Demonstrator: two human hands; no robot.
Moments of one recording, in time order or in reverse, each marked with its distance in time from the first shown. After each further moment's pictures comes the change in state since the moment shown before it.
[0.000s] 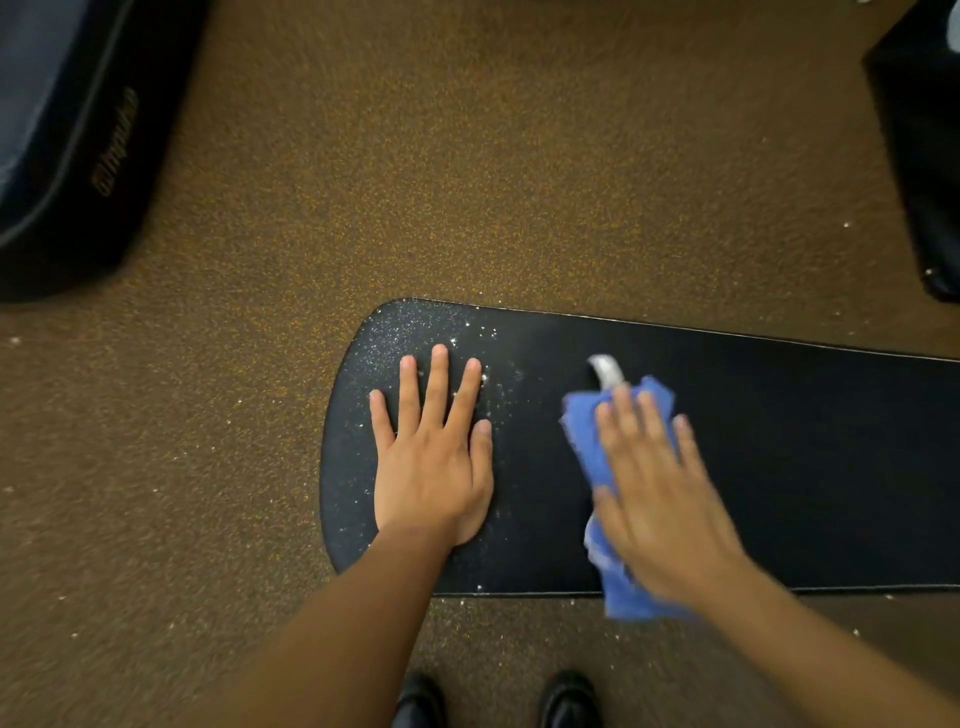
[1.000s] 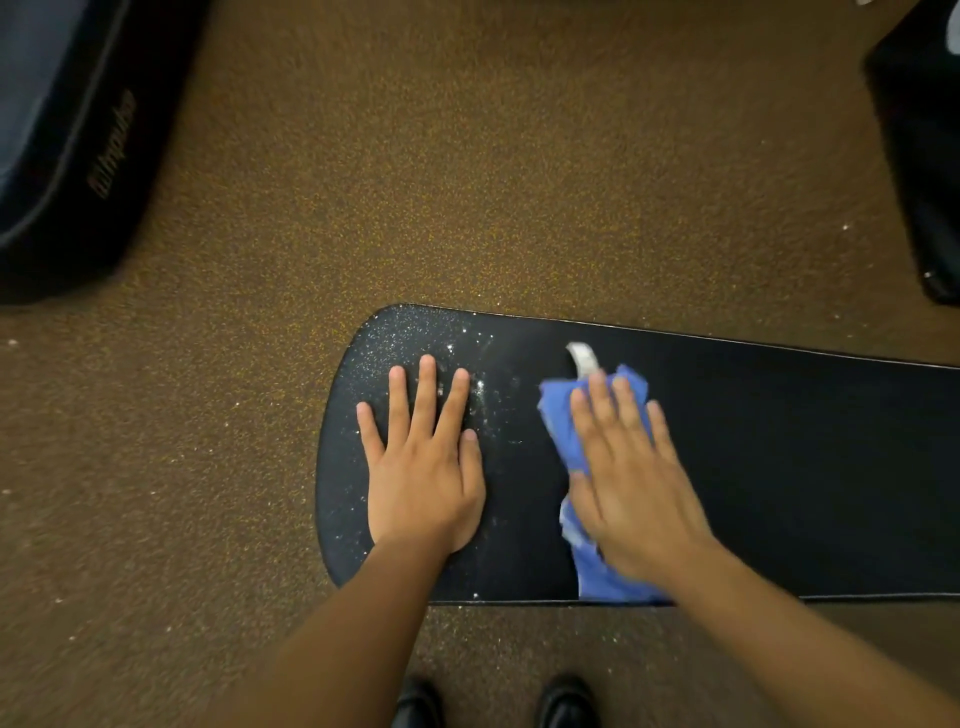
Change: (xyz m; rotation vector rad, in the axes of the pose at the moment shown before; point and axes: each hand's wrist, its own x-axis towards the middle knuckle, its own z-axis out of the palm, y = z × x) left_hand -0.002 -0.002 0.001 -0.053 0.041 -0.040; right_hand 0.022 -0.011 0.001 0.041 0.032 -0.011
